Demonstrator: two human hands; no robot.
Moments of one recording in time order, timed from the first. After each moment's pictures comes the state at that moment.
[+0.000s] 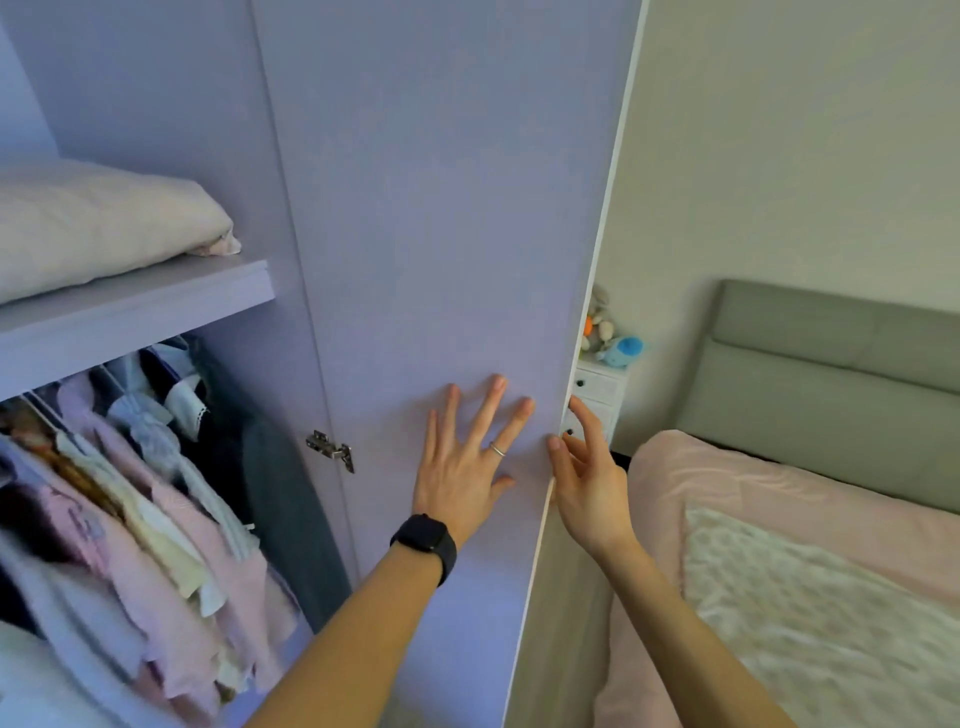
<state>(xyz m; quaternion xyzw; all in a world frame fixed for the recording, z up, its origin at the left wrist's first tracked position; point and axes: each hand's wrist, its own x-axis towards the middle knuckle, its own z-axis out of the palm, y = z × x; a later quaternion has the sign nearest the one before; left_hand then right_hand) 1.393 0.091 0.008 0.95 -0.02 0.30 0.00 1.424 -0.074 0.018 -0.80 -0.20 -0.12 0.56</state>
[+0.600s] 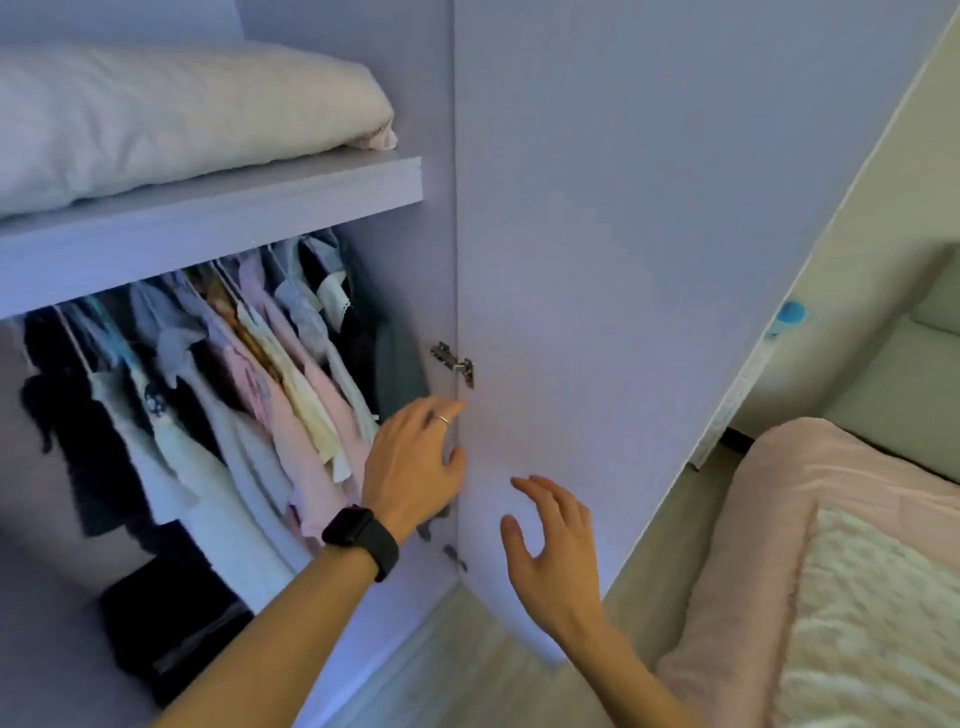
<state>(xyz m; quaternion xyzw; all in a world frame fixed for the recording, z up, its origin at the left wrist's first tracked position) 1.259 0.197 -0.035 0.94 0.20 0.22 0.16 1.304 0.012 -0.095 -0.84 -0.31 -0.01 0.45</state>
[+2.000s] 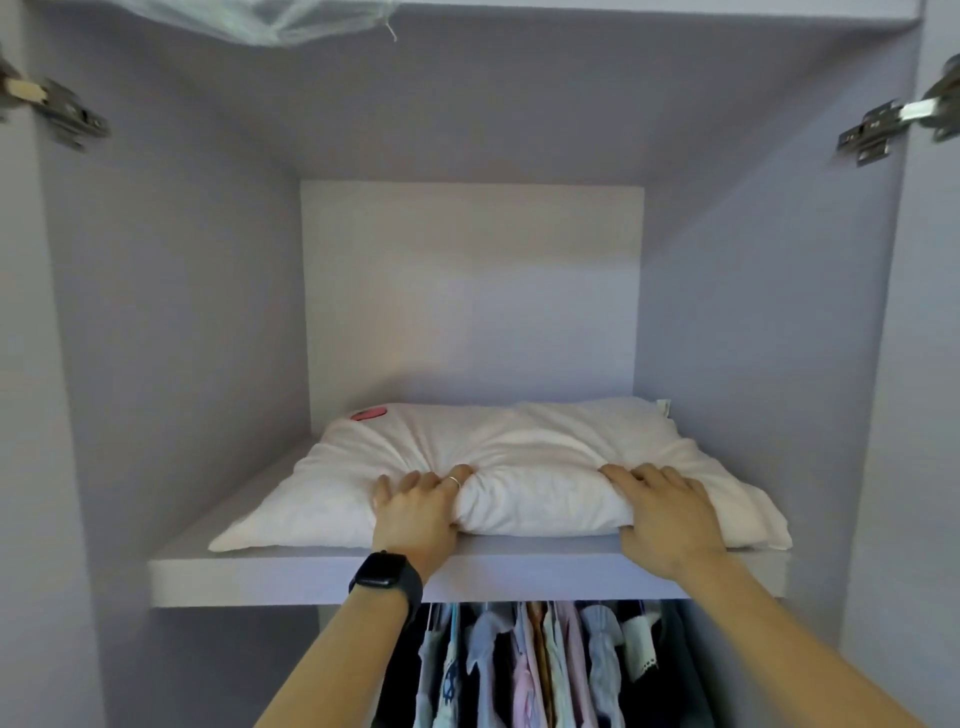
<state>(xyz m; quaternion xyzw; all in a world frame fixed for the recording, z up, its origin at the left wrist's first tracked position) 1.139 0.419 0.206 0.76 0.58 0.23 -0.17 1.427 0.378 0.210 -0.69 -0.67 -0.22 0.15</state>
